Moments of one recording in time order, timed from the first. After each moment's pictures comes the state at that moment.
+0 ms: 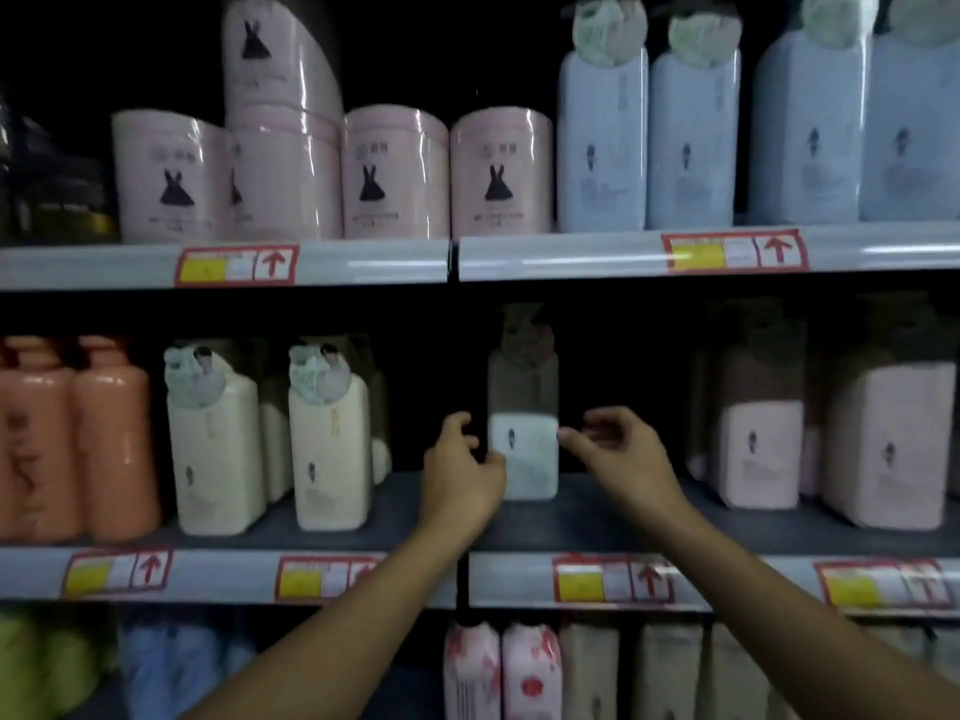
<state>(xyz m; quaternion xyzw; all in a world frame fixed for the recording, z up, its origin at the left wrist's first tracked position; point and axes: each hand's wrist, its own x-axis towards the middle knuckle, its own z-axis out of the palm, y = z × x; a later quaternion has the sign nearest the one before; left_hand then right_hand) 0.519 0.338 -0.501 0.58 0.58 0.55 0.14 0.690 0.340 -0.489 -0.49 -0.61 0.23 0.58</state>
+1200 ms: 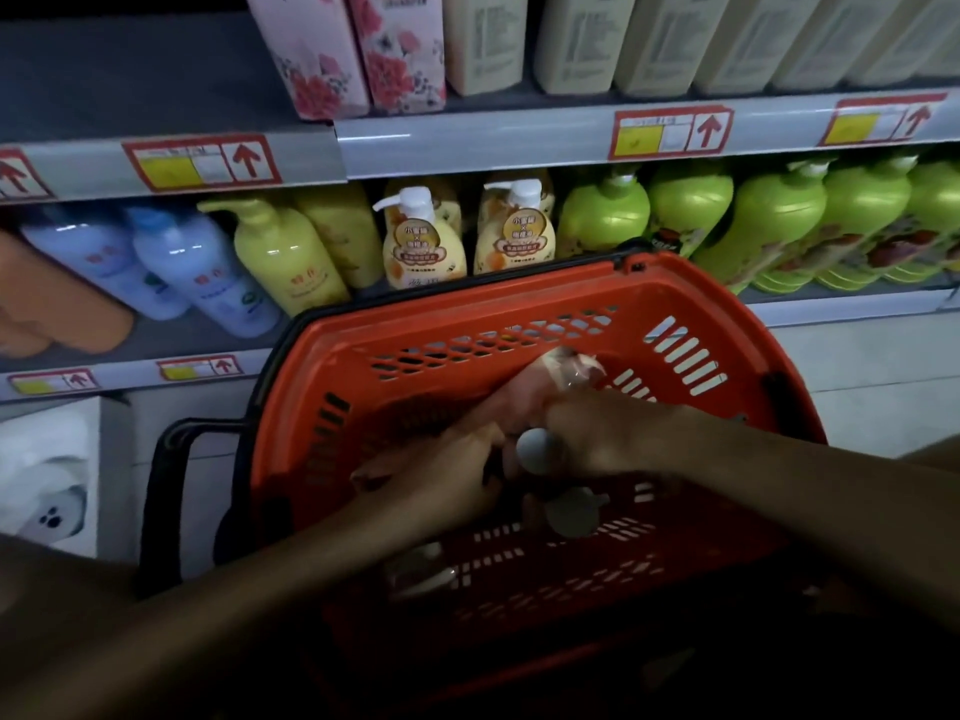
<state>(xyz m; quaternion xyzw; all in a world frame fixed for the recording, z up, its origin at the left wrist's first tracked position) 0.567 0.079 -0.935 0.77 0.52 -0.01 0.38 0.764 0.121 -0.917 -0.46 -0.81 0.30 -0.21</state>
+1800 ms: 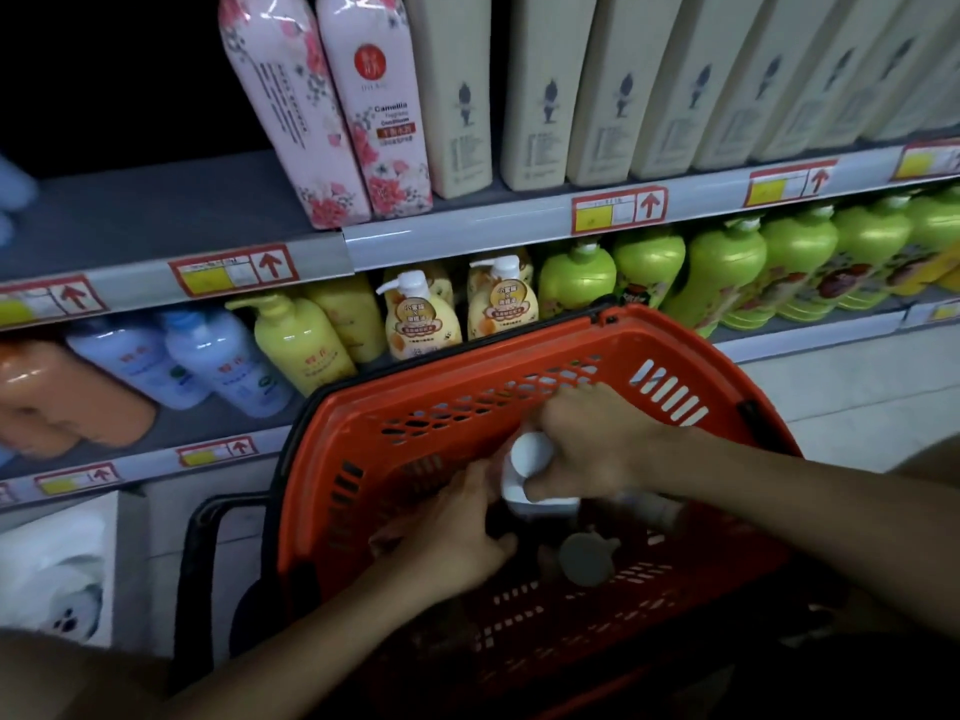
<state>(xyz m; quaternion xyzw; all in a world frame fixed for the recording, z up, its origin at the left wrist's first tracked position) 0.559 0.068 -0.945 0.75 0.53 0.11 0.37 0.753 0.119 -0.868 -0.51 -0.85 0.13 -0.03</state>
